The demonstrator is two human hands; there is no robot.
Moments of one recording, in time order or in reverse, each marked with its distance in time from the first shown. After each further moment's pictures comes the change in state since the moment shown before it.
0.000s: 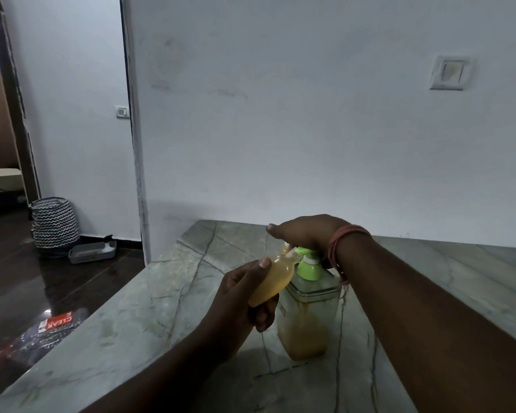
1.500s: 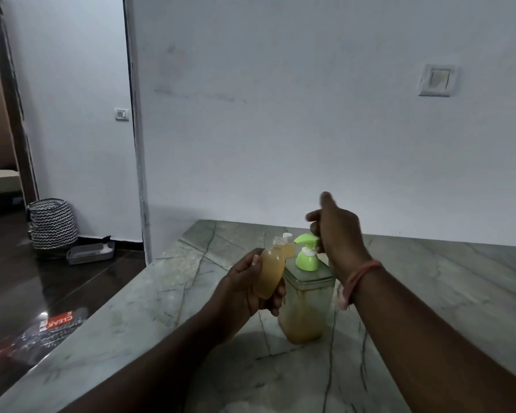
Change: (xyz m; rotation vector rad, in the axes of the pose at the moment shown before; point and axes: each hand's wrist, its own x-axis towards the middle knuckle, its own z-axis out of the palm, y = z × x) left_hand -0.001 0.000 -0.008 -0.080 -0.120 -0.062; right_hand -0.017 0.040 0.027 1.110 0.604 0.000
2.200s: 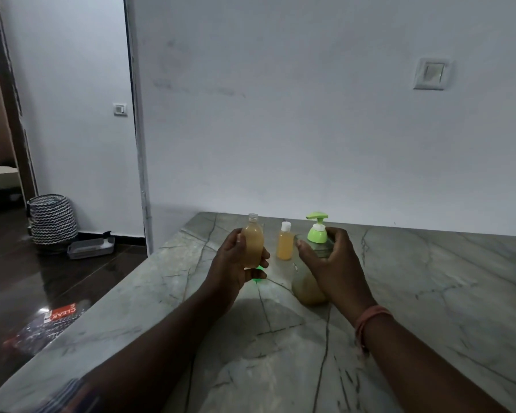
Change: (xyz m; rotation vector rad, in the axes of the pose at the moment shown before) left_hand 0.007 0.000 -0.011 0.079 0.296 0.058; right_hand -0.046 0.075 -0.022 -0.343 0.041 -0.365
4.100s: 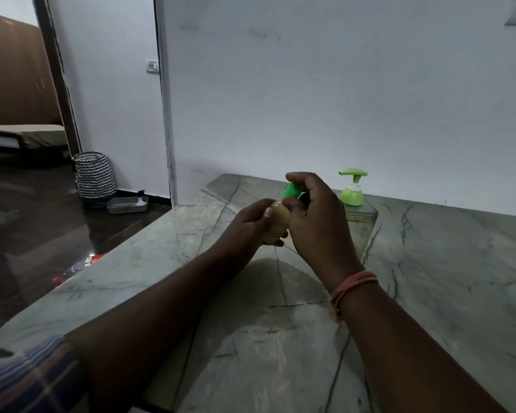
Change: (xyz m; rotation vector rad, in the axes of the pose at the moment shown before) left_hand 0.010 -0.007 -0.008 0.298 -0.035 0.041; right_hand 0.005 -0.041 0.059 0.080 -0.097 -0.285
